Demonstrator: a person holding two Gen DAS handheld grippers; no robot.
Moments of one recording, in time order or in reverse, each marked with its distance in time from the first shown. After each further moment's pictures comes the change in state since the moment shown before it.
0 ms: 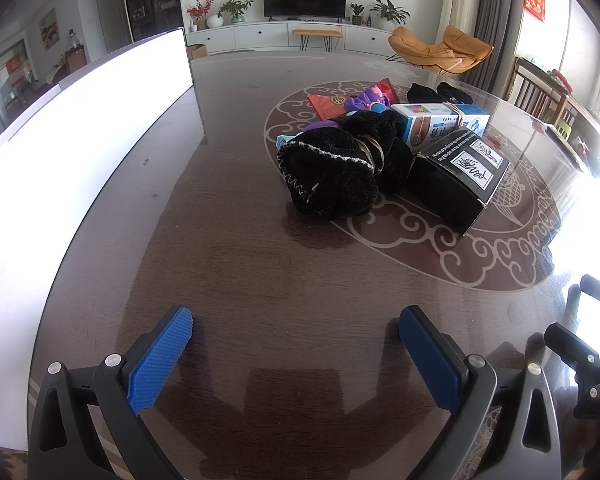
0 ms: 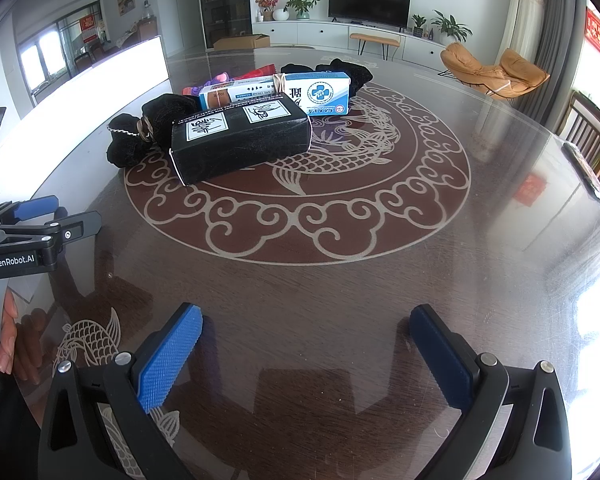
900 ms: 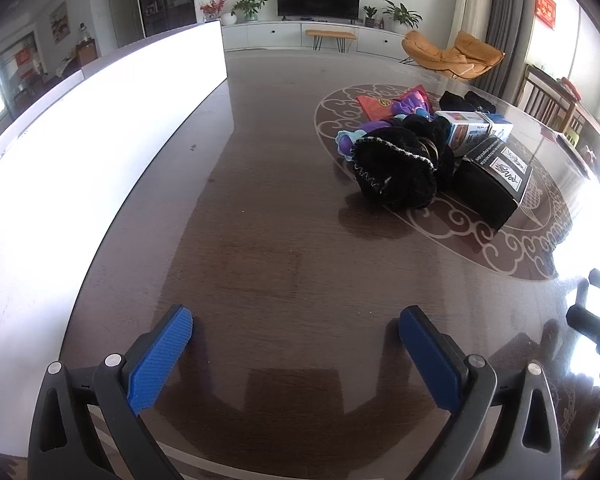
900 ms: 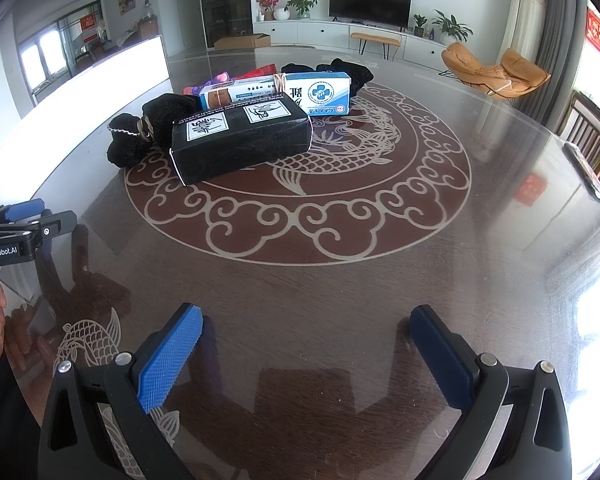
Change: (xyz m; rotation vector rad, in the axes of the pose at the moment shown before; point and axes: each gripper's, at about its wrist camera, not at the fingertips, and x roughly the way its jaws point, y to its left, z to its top) left arm -0.007 0.041 -0.007 -0.035 -0.003 0.025; right arm 0.001 -0.001 0.003 0.001 0.005 0.016
